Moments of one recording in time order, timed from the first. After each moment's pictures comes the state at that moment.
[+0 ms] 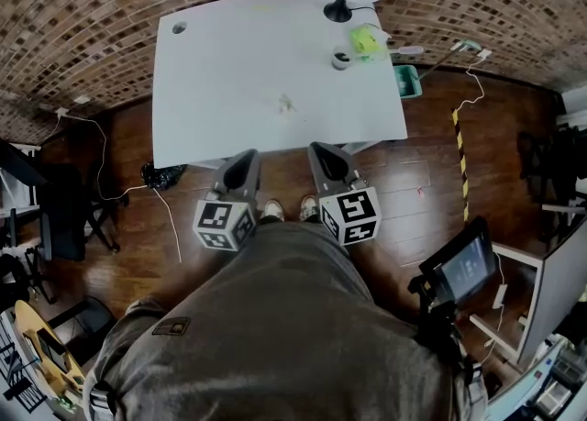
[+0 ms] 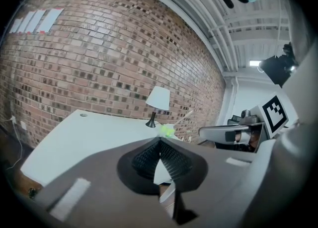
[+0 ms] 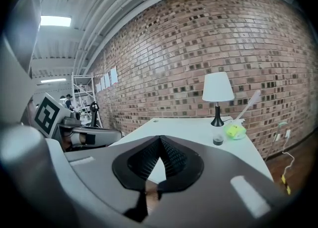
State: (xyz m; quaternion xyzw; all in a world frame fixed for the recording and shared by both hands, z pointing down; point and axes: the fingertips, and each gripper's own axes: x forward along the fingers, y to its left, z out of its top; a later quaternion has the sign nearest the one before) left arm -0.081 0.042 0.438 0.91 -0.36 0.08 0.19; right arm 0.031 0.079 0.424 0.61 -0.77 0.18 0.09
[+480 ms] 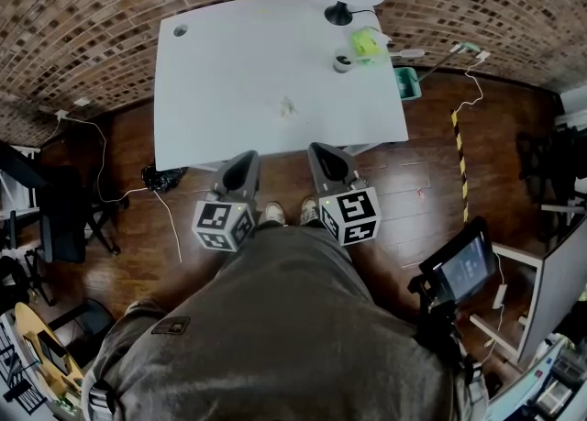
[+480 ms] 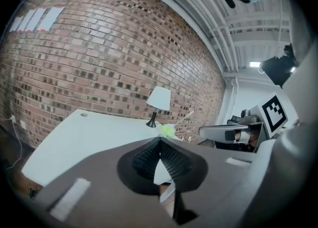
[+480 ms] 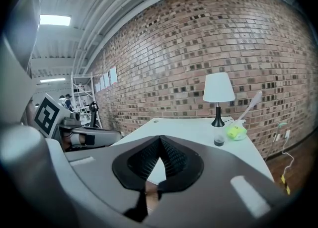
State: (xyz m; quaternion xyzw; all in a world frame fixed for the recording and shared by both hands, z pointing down) left arm -0.087 0.037 0.437 0.91 -0.36 0.08 0.20; right arm 0.026 0.075 0.421 0.61 -0.76 0.18 0.09
